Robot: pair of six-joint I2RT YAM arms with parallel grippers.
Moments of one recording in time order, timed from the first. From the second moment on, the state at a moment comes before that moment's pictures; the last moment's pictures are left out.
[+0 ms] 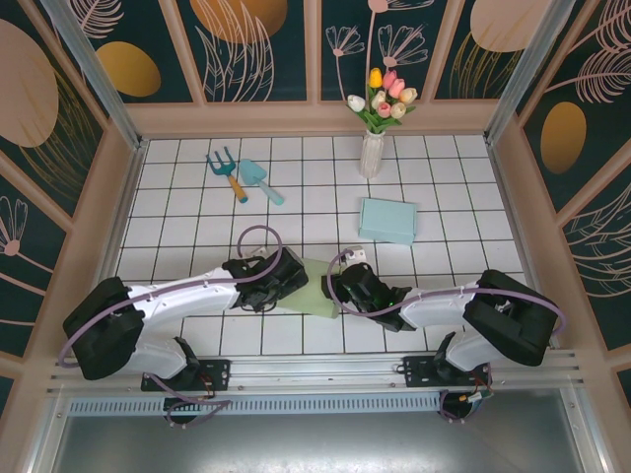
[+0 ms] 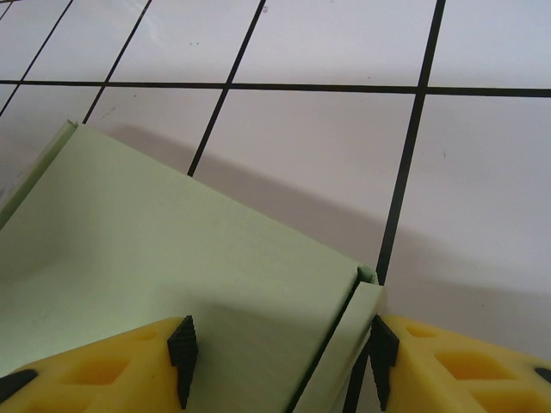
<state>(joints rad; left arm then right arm) -0.95 1.40 0.76 -0.52 -0.21 -1.43 1.01 1.42 0.39 0.36 0.29 0.65</state>
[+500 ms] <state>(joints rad) -0.96 1.45 0.76 -0.52 -0.18 -1.44 1.01 1.42 0.39 0.36 0.29 0.65</state>
